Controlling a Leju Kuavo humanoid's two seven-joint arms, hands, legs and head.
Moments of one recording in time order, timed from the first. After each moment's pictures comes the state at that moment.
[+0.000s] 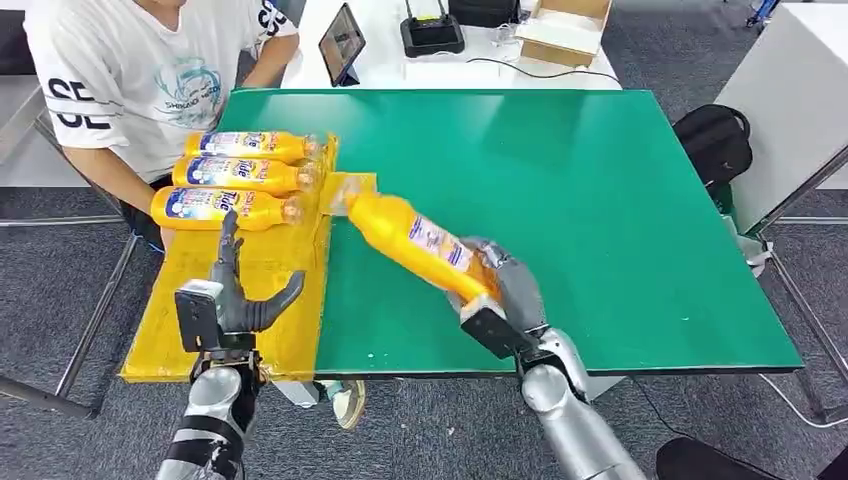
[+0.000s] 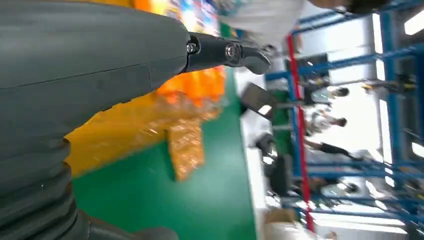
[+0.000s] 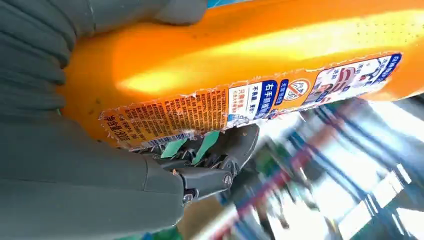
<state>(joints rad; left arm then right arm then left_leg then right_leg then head) -0.23 -0.21 -0.06 -1.21 -0.19 0.16 -0.64 -0.24 0.05 0.27 -1.24 0.40 -0.34 -0.38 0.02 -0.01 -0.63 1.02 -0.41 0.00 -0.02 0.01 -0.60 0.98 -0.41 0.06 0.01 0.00</state>
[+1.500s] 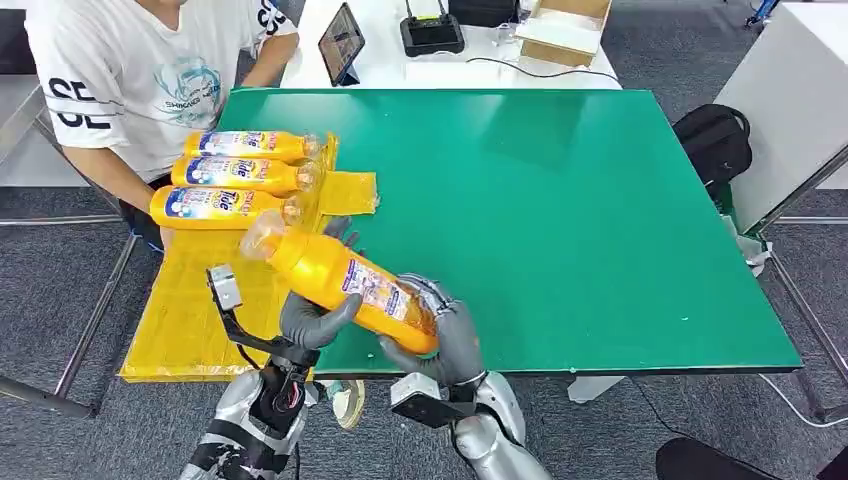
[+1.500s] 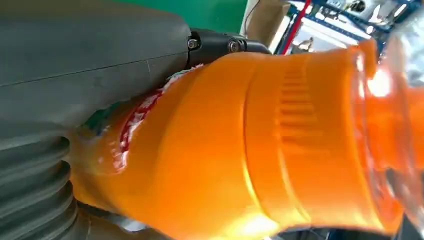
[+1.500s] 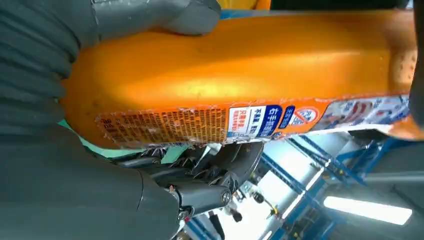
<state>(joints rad) -0.22 -0.23 -0.29 -1.20 0.43 -0.41 -0.36 -0.18 0.23 0.38 -1.05 0.54 -0.46 -0.62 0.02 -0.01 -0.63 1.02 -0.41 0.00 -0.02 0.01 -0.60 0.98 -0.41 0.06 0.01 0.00</state>
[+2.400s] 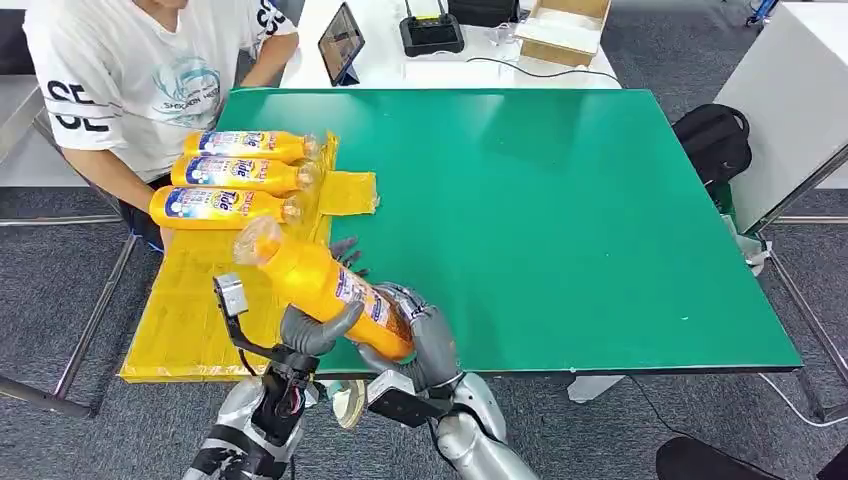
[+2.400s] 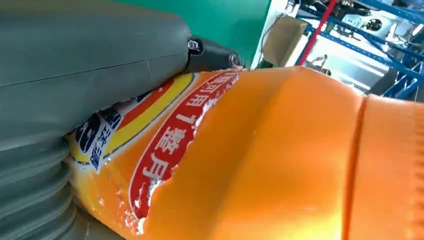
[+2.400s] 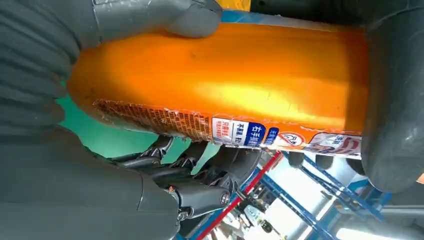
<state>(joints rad) -0.21 -0.22 -0.28 -1.16 0.39 -0.36 -0.38 -0.22 0.27 0.44 -0.91 0.50 -0.46 -0.61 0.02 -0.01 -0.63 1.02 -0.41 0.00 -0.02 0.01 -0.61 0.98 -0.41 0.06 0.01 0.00</state>
